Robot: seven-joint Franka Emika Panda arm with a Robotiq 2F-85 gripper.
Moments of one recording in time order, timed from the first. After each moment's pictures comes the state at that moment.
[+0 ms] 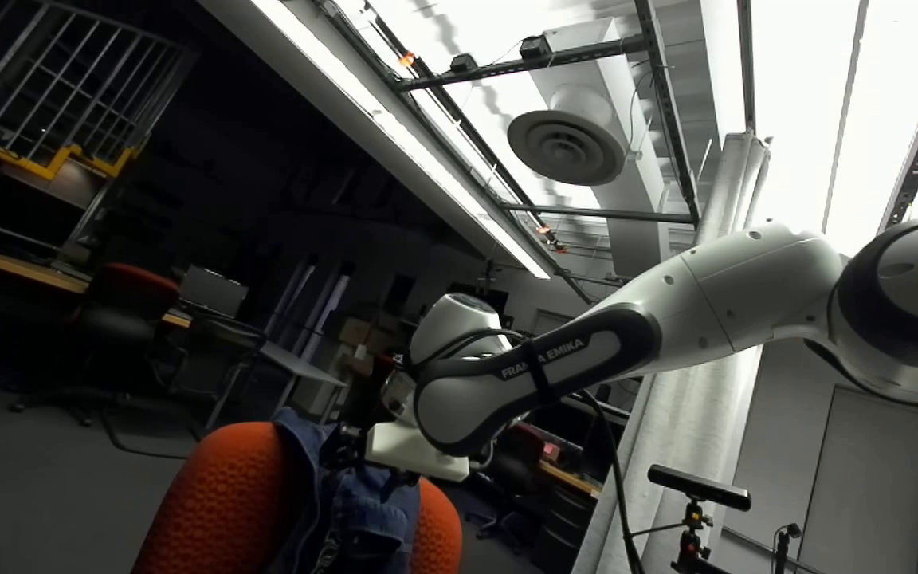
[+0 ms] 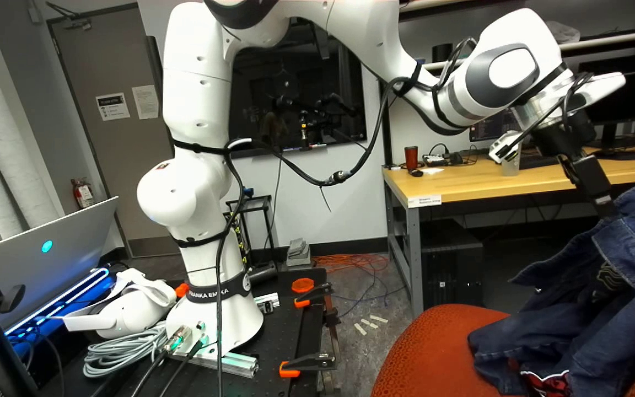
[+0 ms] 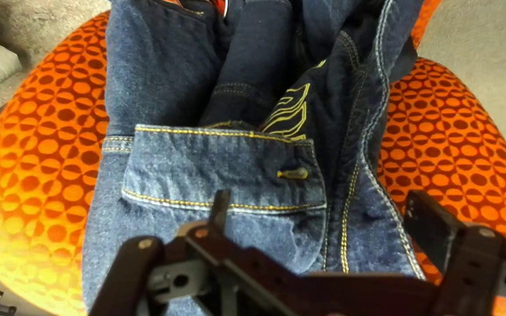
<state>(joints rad) 0.08 0.31 -0.11 -1.94 -0.39 2.62 0.70</state>
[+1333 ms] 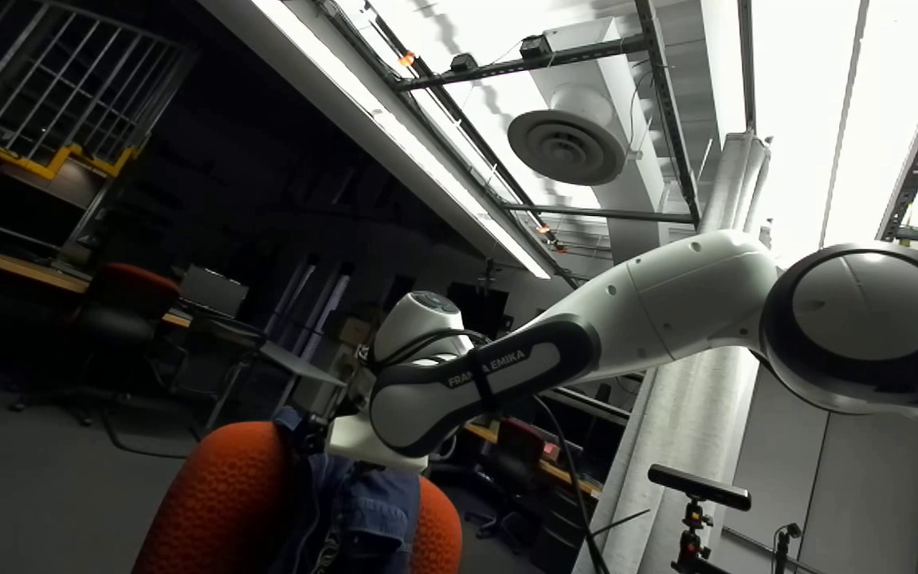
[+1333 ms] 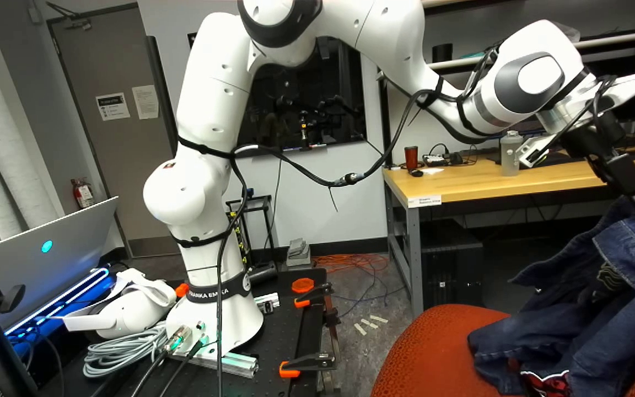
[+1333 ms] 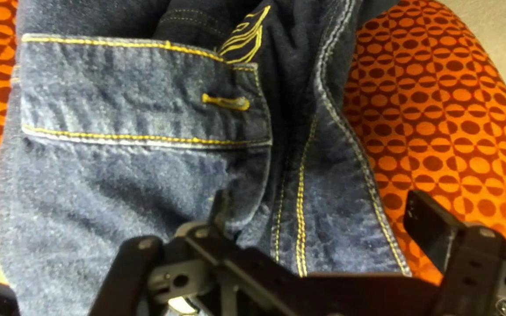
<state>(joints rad) 0.19 0.47 -0.22 -1.75 -0.39 2.65 0.74</state>
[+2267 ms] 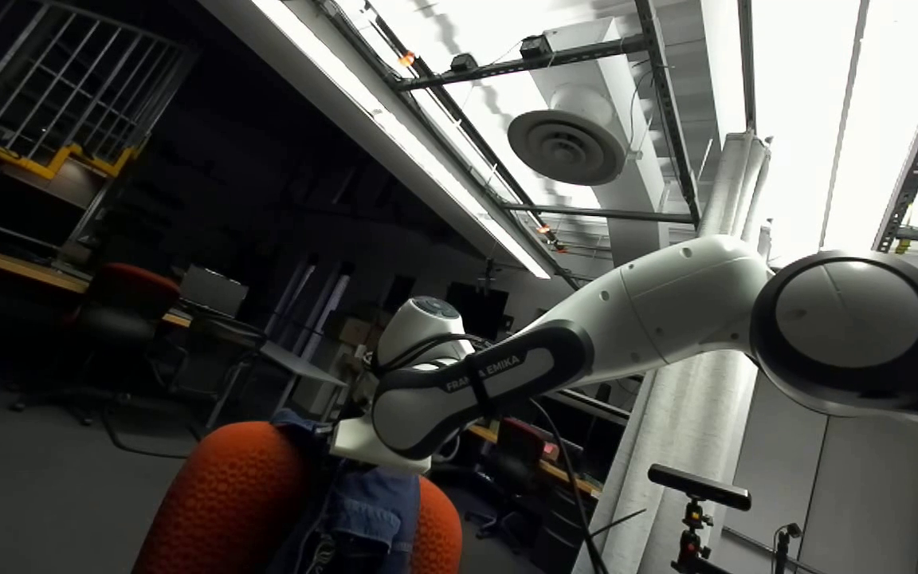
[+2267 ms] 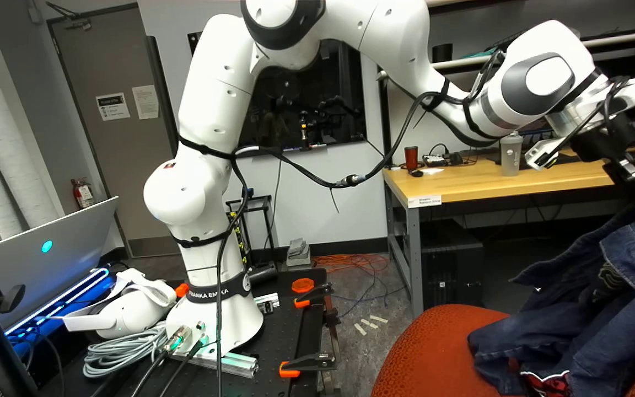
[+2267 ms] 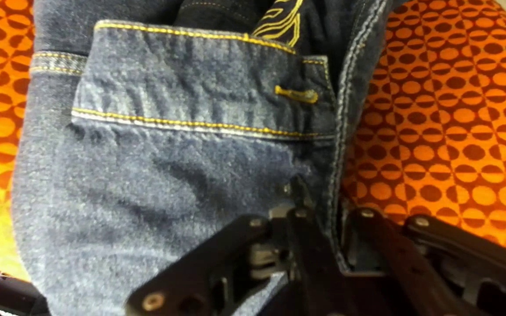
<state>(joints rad) 0.20 0.49 -0.25 -1.72 -0.38 2.65 0.74</state>
